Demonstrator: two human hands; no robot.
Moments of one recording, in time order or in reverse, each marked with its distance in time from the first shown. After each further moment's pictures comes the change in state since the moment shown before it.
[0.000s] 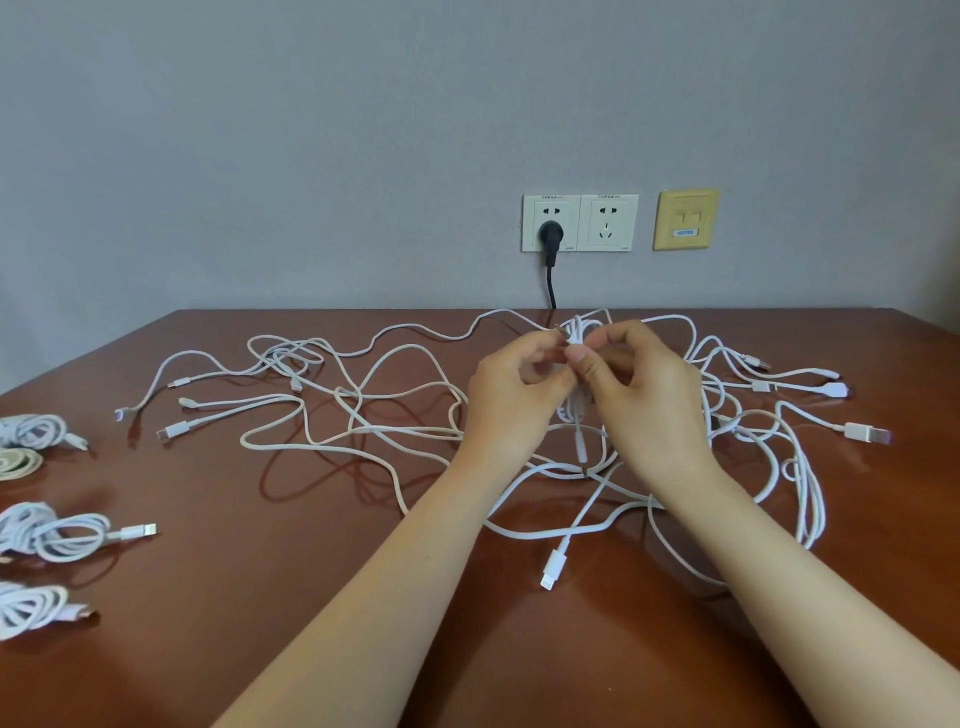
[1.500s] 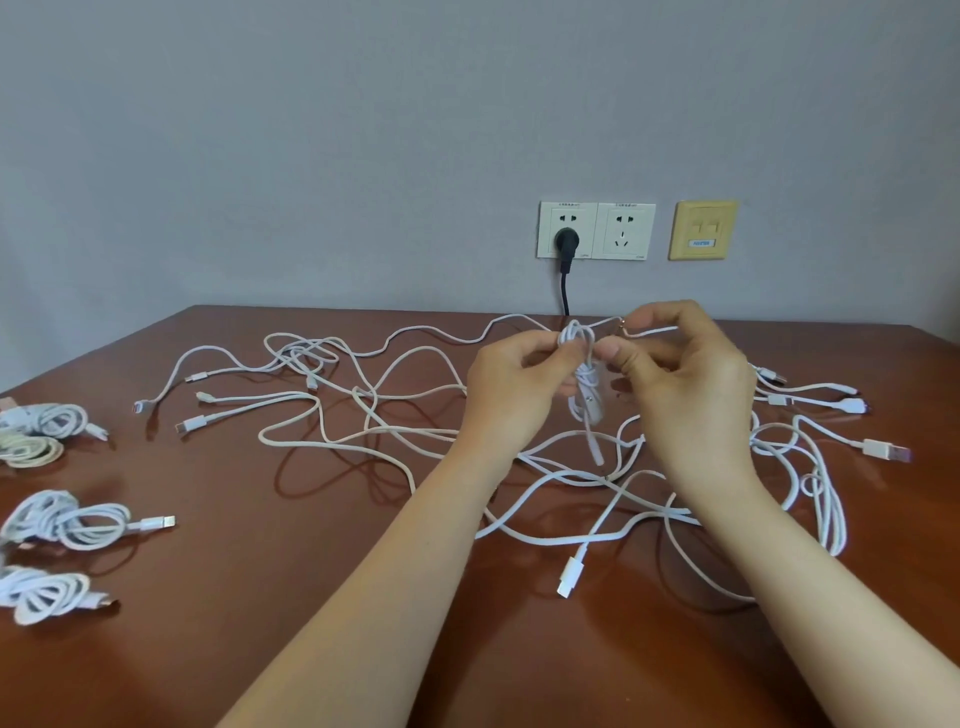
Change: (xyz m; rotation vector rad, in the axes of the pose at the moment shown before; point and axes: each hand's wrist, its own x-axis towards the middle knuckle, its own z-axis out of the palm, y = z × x) left_hand 0.003 0.015 -0.011 -0.105 0.004 -0.090; right_hand 0.000 -0.019 -0.009 0.093 0.145 -0.046
